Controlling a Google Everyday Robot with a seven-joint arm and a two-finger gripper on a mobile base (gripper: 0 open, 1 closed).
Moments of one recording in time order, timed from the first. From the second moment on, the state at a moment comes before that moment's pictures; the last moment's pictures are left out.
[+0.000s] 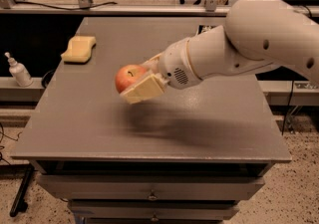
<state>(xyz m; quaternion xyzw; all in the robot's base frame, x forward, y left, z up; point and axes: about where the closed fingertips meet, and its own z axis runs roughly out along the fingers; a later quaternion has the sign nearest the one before) 0.496 0.047 0.902 -0.51 0.72 0.29 0.37</state>
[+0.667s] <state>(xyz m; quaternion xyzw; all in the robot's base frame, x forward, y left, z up) 0.541 0.096 0.915 -0.52 0.70 0.30 0.39</state>
